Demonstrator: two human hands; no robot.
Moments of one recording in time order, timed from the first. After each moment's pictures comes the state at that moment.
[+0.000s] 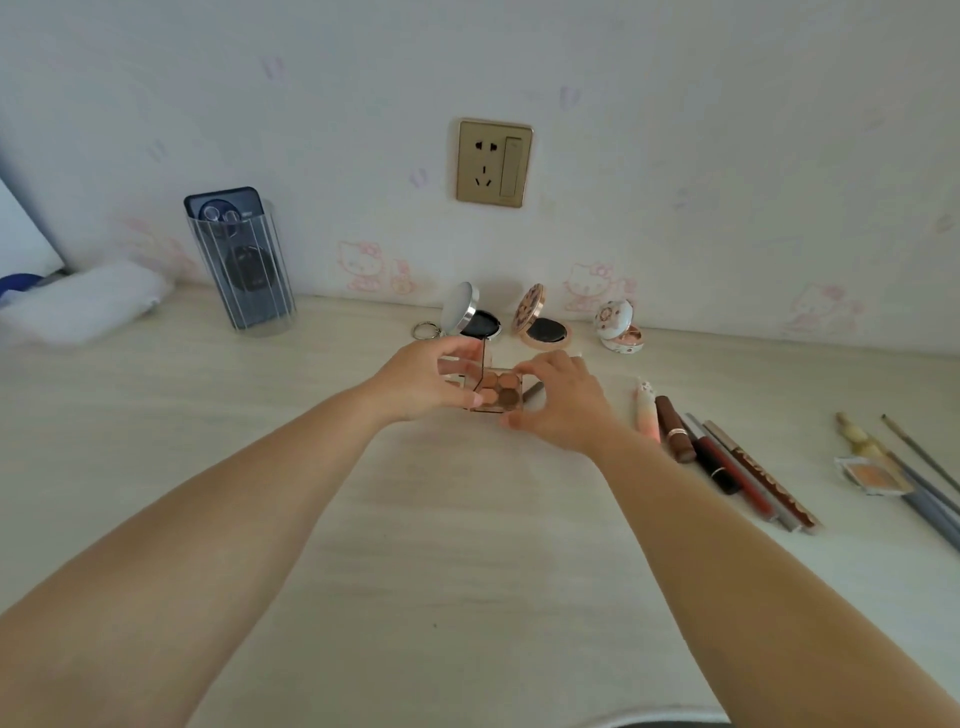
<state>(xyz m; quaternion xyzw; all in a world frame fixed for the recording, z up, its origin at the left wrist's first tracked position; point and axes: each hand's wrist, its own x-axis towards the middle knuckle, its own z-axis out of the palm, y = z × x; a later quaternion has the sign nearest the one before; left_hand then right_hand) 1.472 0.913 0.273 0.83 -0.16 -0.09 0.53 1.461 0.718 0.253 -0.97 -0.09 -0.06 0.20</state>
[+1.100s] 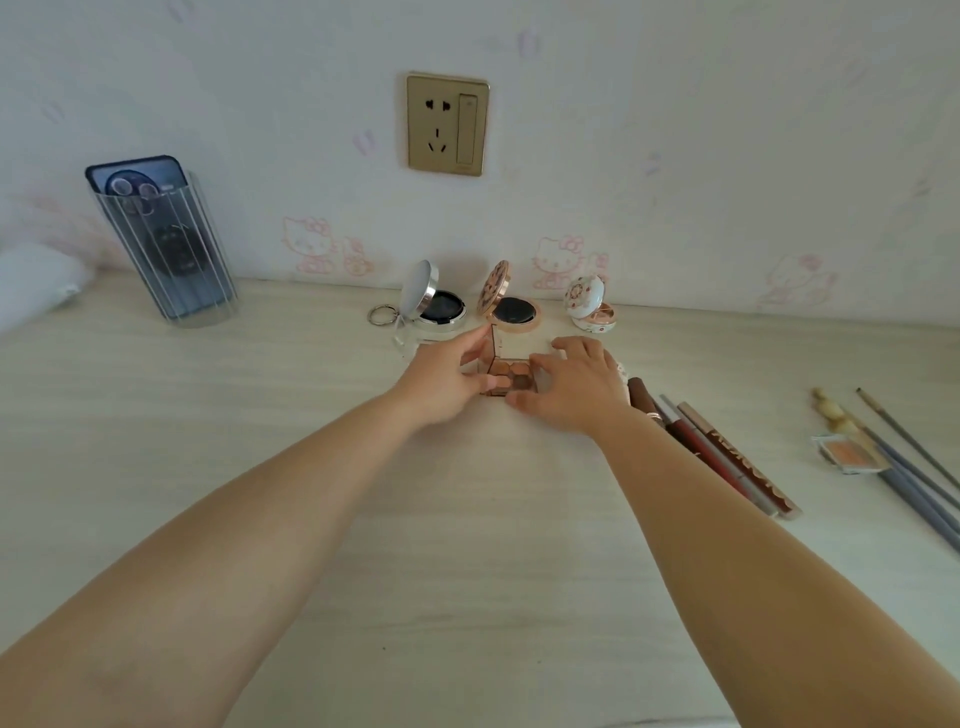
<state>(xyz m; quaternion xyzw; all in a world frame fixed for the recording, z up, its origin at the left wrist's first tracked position) 1.496 0.848 0.239 0.85 -0.18 -0.05 0.48 1.477 0.675 0.245 -1.00 -0.02 -0.01 0.06</state>
